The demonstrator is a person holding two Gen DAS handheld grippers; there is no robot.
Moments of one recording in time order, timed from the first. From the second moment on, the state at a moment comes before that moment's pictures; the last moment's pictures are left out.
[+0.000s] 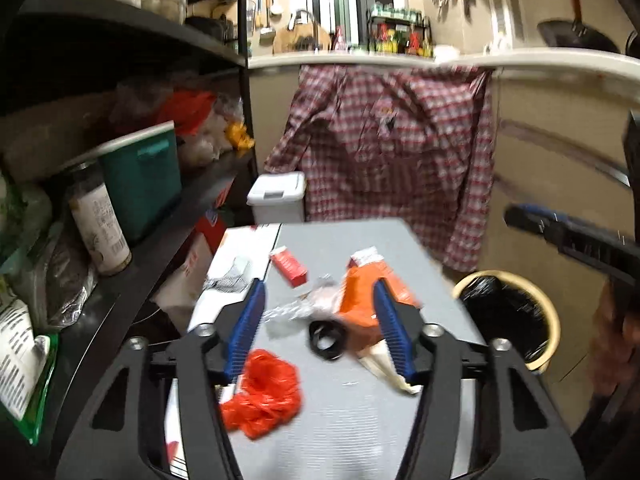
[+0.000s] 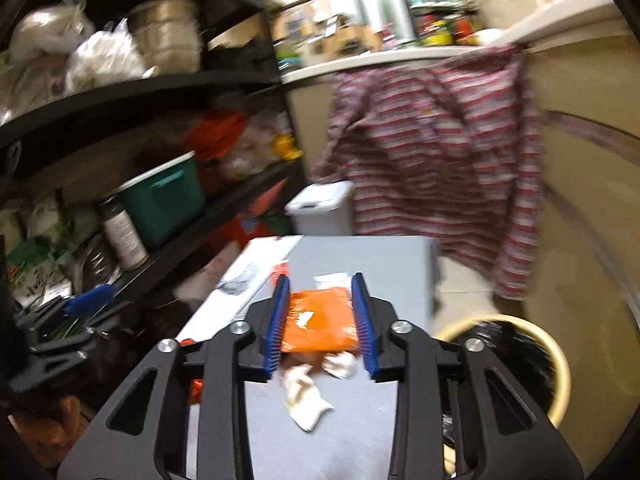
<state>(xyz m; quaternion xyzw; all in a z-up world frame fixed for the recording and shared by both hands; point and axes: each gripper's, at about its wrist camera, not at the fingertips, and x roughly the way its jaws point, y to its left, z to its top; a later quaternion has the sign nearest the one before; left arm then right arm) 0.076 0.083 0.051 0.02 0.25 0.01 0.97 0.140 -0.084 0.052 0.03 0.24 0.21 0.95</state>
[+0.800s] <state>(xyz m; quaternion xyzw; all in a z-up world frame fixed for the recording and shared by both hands) 0.142 0.153 -0.084 -0.04 0.46 0.06 0.89 0.200 0.035 -0.092 -0.22 0.30 0.23 0.90</state>
